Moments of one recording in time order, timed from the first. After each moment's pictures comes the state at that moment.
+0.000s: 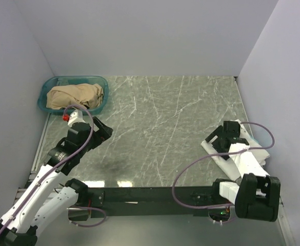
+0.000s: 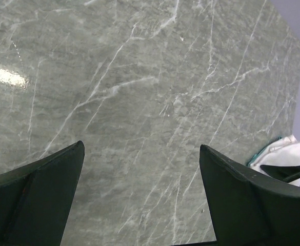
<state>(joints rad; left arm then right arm) -0.46 0.68 0.72 -0.62 -0.23 -0.93 -0.12 1.09 0.53 -0.50 0.11 0.71</state>
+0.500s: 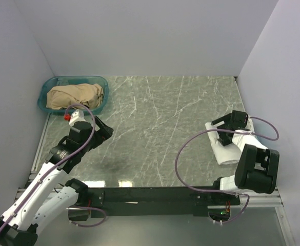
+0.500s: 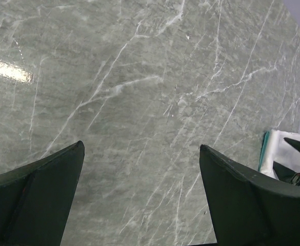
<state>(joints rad) -0.46 0.72 0.72 -0.61 -0.24 -0.94 -0.26 1.38 0.66 -0.22 -0.05 0.88</state>
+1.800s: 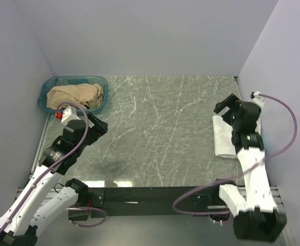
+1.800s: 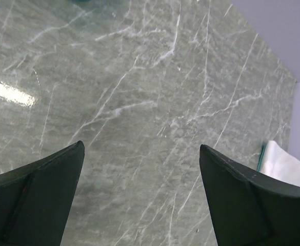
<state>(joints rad) -0.46 0.69 0.81 -0.66 -0.33 -0.93 -0.11 0.96 0.89 -0.38 0.09 0.56</state>
